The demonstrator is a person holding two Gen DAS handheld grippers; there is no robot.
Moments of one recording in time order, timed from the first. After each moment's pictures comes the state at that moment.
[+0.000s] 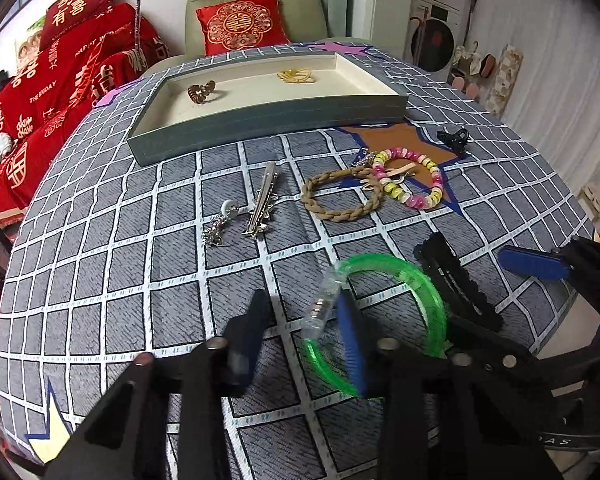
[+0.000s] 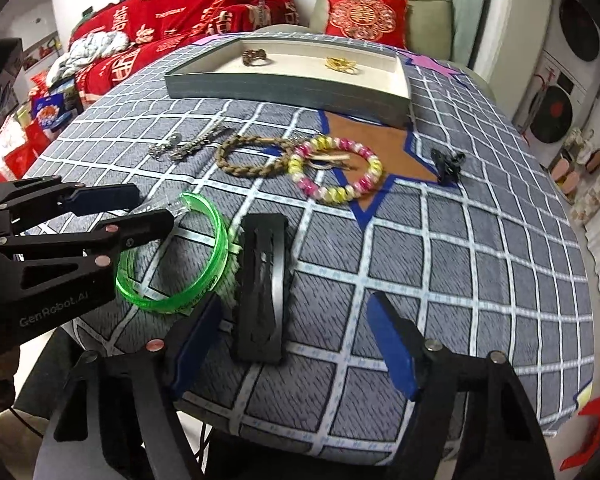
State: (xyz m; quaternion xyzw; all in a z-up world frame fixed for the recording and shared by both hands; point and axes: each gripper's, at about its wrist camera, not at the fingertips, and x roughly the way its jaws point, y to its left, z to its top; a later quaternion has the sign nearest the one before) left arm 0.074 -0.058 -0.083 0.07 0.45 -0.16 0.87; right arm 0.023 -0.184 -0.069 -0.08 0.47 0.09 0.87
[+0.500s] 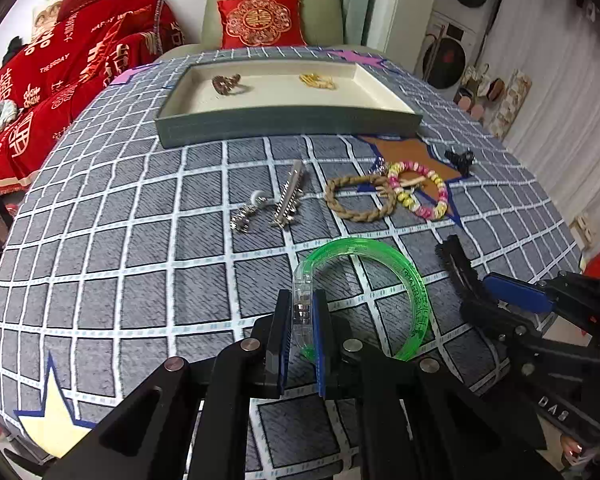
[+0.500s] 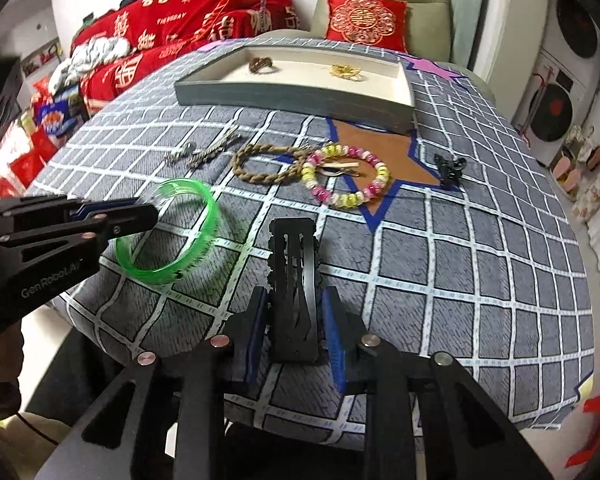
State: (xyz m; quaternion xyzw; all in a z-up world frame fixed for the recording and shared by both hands) left arm 0.070 -0.031 -0.074 0.02 0.46 -0.16 0.88; right arm 0.014 -0.182 -0.057 -0.05 0.47 0.08 0.88
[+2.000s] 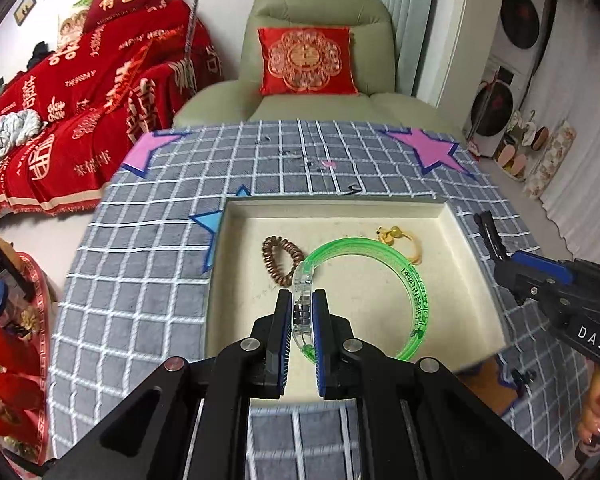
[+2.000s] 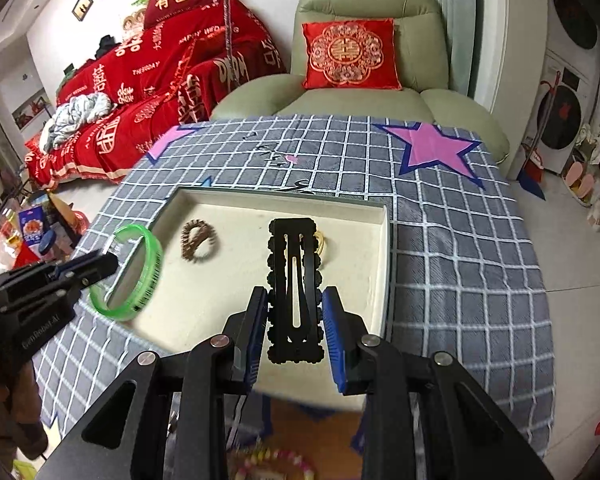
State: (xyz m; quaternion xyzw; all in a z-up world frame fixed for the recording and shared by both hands) left arm 0.296 -0.028 0.000 0.00 0.44 -0.09 0.90; right arm 0.268 -0.213 0.036 0.00 0.45 0.09 0.89
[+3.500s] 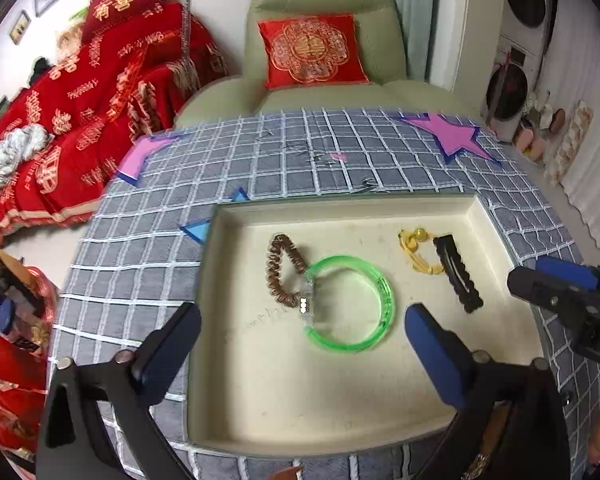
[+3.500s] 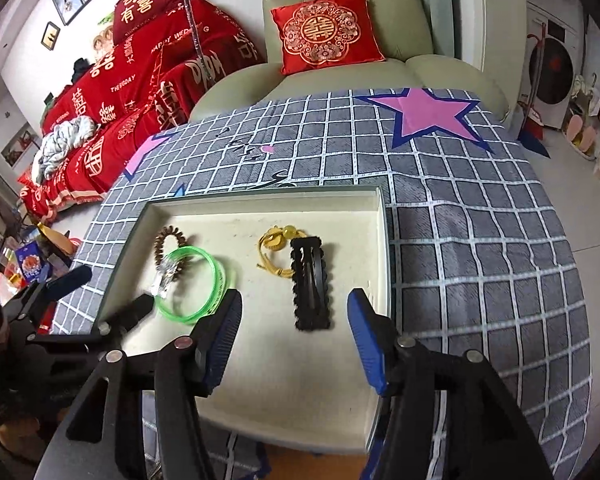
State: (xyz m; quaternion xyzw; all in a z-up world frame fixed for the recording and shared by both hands) left arm 0.318 -0.049 -0.017 0.04 0.43 -0.06 0.90; right arm 0.295 -0.233 0.007 0.07 0.47 0.08 0.88
